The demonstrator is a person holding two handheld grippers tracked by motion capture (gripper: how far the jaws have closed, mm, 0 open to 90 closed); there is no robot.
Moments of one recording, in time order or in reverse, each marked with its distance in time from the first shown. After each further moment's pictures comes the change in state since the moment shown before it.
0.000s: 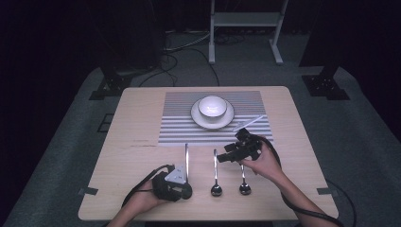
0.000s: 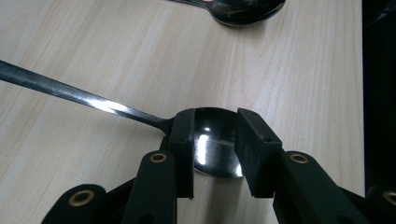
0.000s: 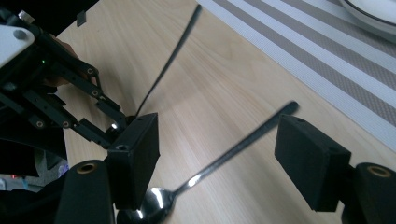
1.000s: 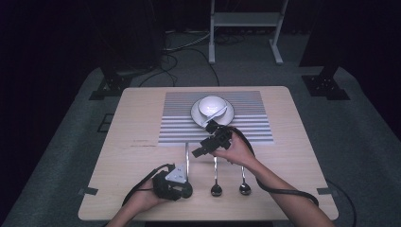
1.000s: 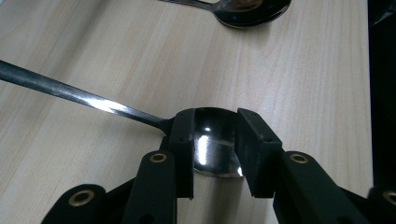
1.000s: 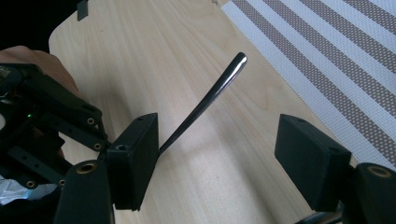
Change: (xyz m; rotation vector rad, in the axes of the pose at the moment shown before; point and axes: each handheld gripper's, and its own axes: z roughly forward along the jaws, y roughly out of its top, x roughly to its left) left arm 0.002 0.001 0.001 -0.005 0.006 0.007; right arm 0.017 0.064 0.063 0.132 0.041 -0.056
